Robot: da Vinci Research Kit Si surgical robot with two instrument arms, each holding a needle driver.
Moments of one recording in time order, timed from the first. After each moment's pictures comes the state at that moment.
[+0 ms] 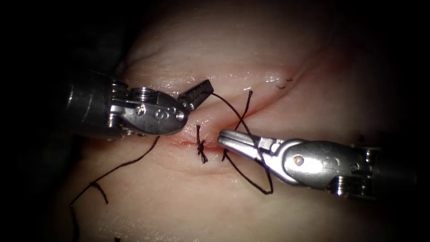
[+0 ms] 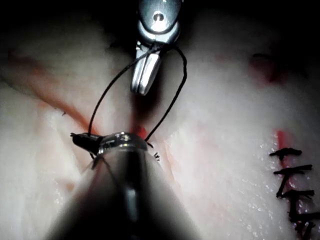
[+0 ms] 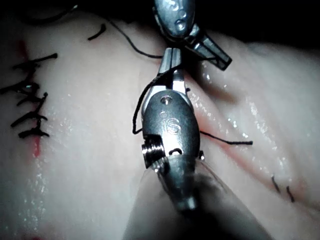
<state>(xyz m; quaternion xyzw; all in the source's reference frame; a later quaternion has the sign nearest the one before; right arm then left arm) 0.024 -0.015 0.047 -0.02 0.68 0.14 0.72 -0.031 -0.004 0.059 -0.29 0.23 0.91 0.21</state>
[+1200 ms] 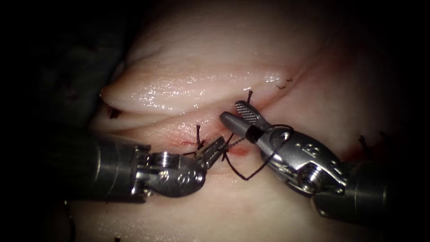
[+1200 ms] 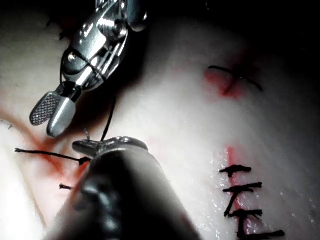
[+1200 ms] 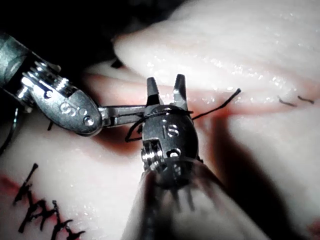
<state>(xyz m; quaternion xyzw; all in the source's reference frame) 0.024 -0.013 0.053 0.01 0.44 0.54 0.71 -0.034 -0.011 0.058 -0.27 0.20 0.92 0.19</state>
